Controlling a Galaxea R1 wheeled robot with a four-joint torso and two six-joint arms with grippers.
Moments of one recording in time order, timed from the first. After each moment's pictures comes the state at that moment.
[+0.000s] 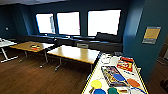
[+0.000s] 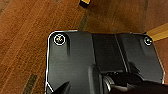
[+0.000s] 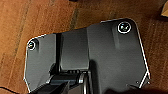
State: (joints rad) left arm 1.53 3.03 -2.77 0.05 -0.19 -0.07; right arm -1.47 3.06 -2.74 0.61 0.05 -0.53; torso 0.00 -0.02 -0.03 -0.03
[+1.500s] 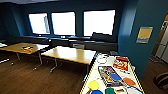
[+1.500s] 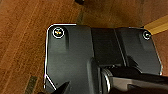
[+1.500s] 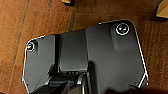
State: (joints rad) left arm 1.54 3.03 -2.77 0.05 -0.18 -0.07; right arm -1.47 3.06 -2.74 0.61 0.05 -0.53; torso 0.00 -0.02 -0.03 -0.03
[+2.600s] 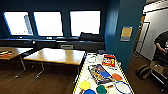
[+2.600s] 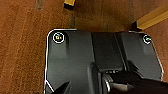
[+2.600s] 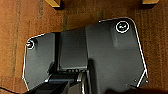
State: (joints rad) left arm 1.53 3.03 -2.77 0.05 -0.19 -0.07; right arm -1.48 3.06 -2.74 0.61 0.04 -0.53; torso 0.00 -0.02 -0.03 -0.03
